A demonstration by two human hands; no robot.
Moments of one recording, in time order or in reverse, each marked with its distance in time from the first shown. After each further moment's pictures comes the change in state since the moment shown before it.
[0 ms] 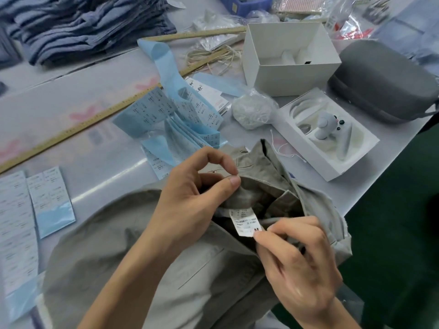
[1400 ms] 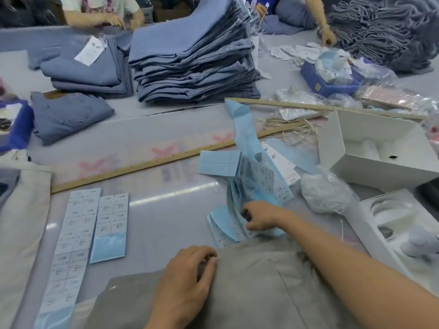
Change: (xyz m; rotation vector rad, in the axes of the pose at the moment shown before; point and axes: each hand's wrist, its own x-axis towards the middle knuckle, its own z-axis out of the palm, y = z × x) left_hand 0.001 -0.110 -0.138 0.870 0.398 -0.122; right_hand 0.135 0.123 0.292 -0.192 -1.692 0.337
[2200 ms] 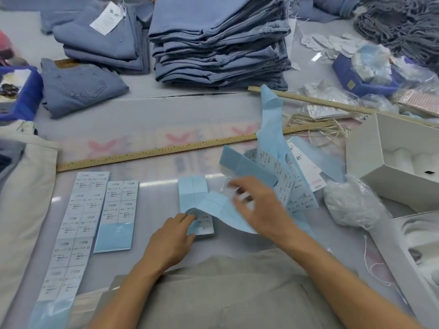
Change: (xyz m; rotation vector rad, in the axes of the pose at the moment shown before) left_hand 0.092 -0.123 0.006 0.361 -0.224 -0.178; right_hand -0.005 -0.064 0.002 0.439 0.681 -0.472
